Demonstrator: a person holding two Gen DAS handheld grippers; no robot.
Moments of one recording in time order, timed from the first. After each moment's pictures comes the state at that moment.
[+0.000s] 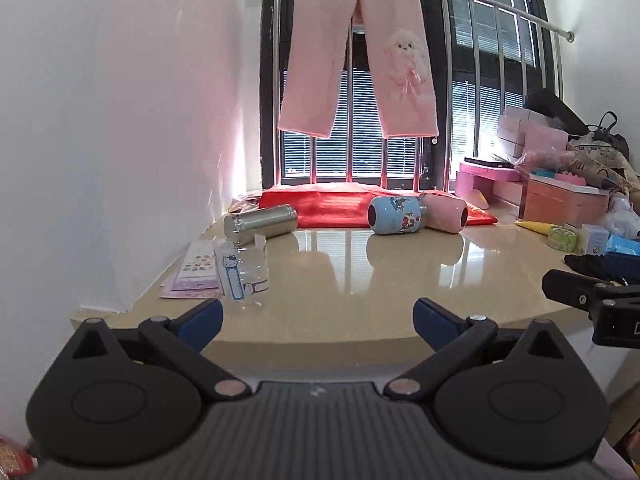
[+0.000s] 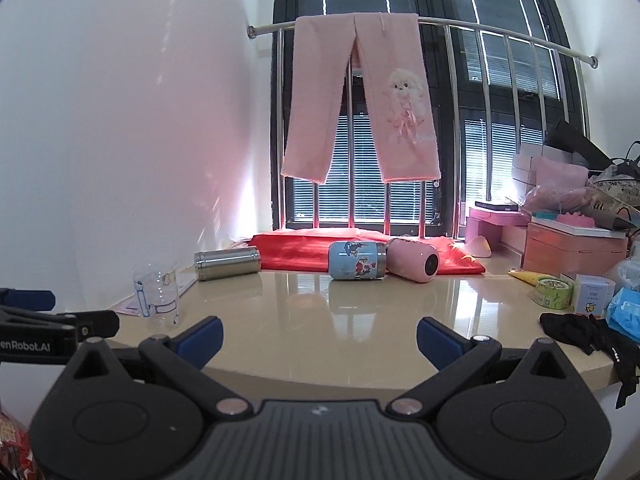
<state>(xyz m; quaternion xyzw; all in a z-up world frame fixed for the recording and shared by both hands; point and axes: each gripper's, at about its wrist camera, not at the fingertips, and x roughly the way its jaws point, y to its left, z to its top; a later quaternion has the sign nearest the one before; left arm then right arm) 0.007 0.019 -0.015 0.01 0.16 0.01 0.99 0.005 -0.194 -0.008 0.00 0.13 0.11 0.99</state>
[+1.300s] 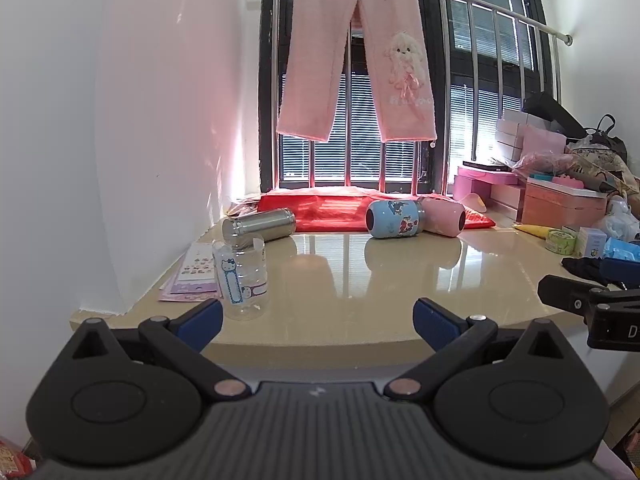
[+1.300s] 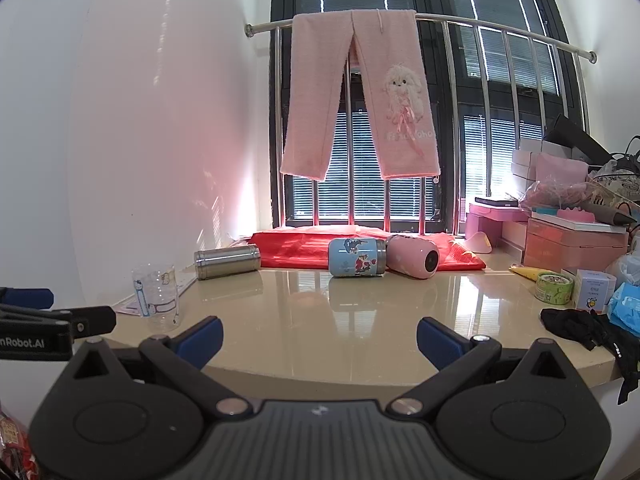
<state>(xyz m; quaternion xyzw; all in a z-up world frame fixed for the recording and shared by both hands) 0.005 0.020 -0.015 0.01 0.15 0.01 0.99 0.004 -0.193 -0.010 0.01 0.13 0.11 0.99</state>
